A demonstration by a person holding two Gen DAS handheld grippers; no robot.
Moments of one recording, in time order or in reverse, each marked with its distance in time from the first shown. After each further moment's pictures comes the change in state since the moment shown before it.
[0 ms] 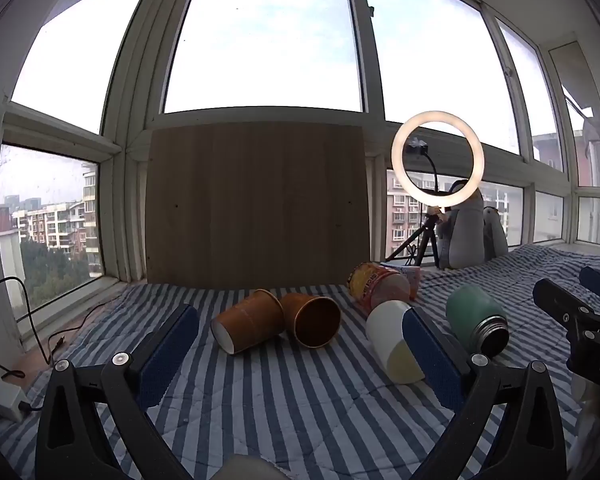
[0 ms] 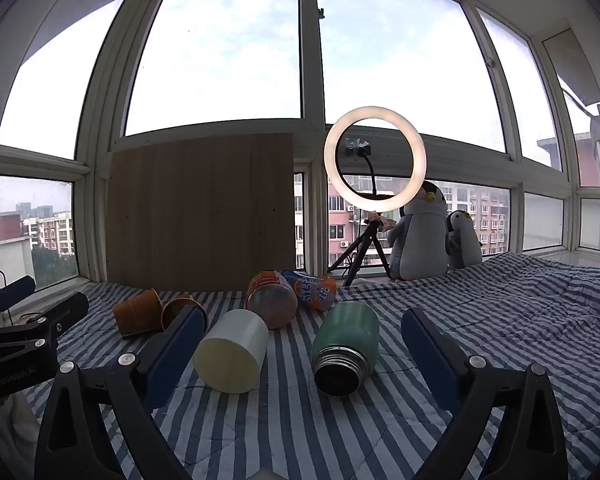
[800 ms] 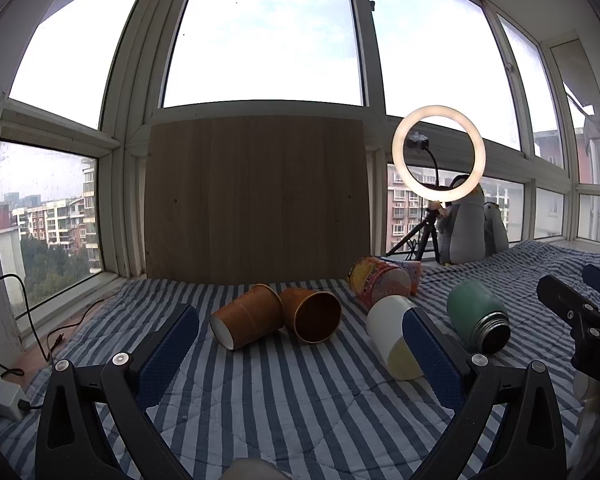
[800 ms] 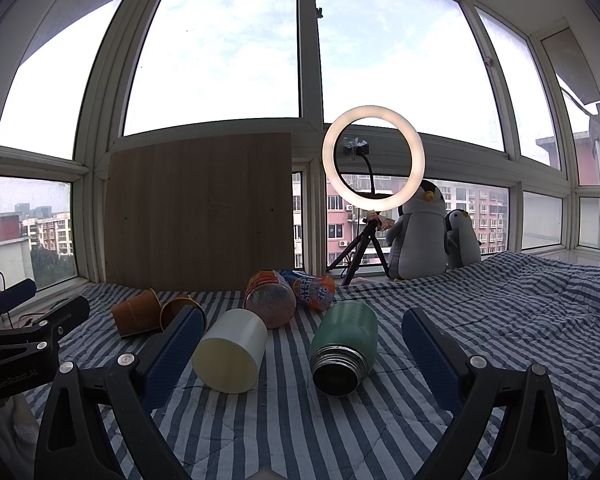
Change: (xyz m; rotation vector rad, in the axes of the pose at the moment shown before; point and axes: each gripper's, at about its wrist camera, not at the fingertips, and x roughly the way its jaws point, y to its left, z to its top) left arm 0.004 -0.002 -0.004 -0.007 0.012 0.001; right arm -0.001 0.001 0.001 0.001 0.003 -0.003
